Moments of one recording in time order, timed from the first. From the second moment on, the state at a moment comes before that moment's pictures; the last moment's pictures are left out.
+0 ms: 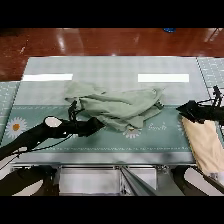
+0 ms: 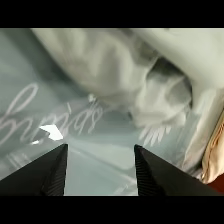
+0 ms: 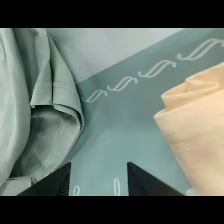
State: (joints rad) left arm -0.47 -1.17 0.43 0.29 -0.60 -1.33; right arm -0.56 -1.12 0.65 -0.81 1.08 1.18
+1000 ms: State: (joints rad) left arm -0.39 -1.34 0.63 0.25 -0.63 -1.24; right arm -0.42 -1.23 0.75 -0.76 0.96 1.14
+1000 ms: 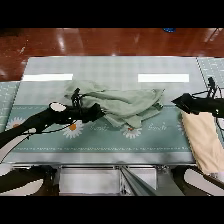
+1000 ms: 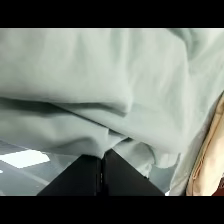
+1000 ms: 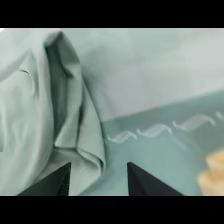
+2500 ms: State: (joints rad) left arm 0.15 -1.07 1.35 0.26 -1.04 -1.23; right arm -0.18 -1.28 1.72 -0.81 1.17 1.24
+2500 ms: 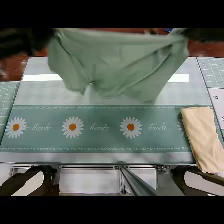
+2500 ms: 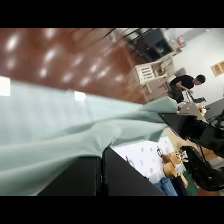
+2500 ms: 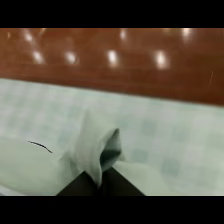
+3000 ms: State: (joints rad) left arm 0.31 -0.86 1.90 0.63 -1.36 -1.35; right arm -0.18 -0.75 1.79 -0.91 1.30 1.28
